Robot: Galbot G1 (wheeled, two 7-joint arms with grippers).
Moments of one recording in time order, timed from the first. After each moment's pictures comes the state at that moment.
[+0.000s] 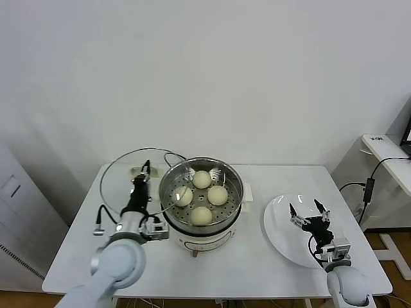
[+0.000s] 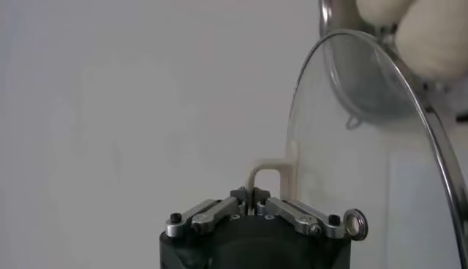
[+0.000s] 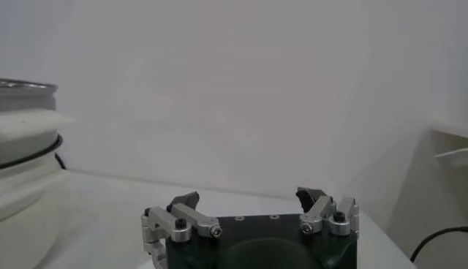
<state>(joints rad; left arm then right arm) 0.97 -1.04 0.00 -2.05 1.30 0.66 0.28 -1.23 1.27 0.74 1.55 0.19 0.07 -0.23</state>
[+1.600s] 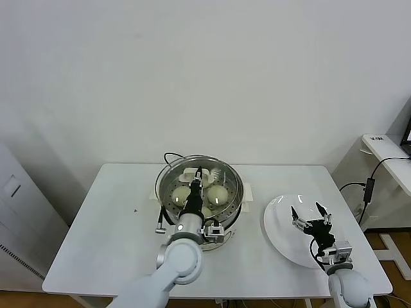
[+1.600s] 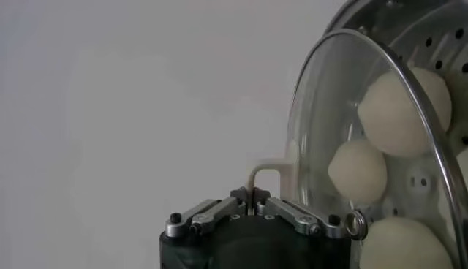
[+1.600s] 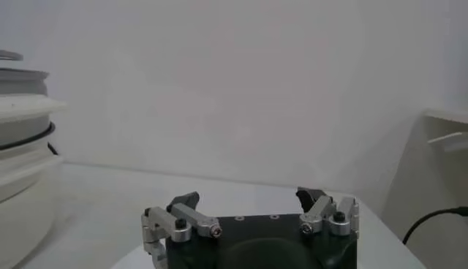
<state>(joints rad) 0.81 -1.28 0.28 -1.82 1.37 0.72 0.26 -1.24 1.28 0.76 1.53 0.19 0.07 -0.24</state>
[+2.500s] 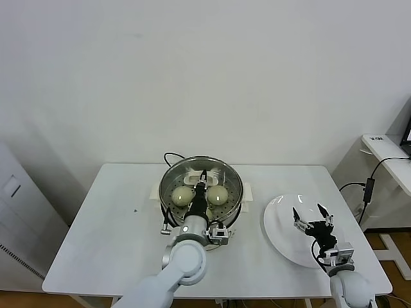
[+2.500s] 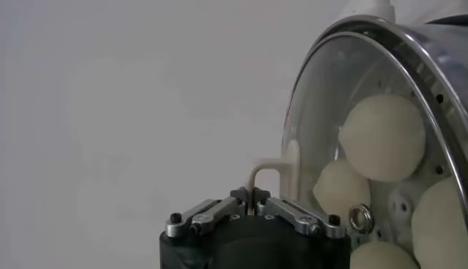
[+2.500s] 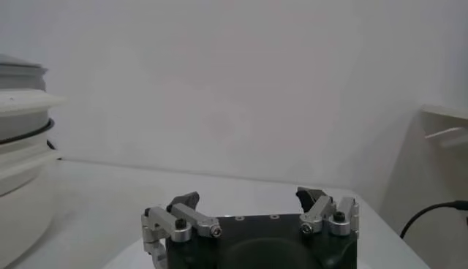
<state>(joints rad) 0.80 -1.29 0.29 -1.79 1.36 0.72 0.24 -1.24 1.28 0.77 1.53 0.19 0.07 -0.25</state>
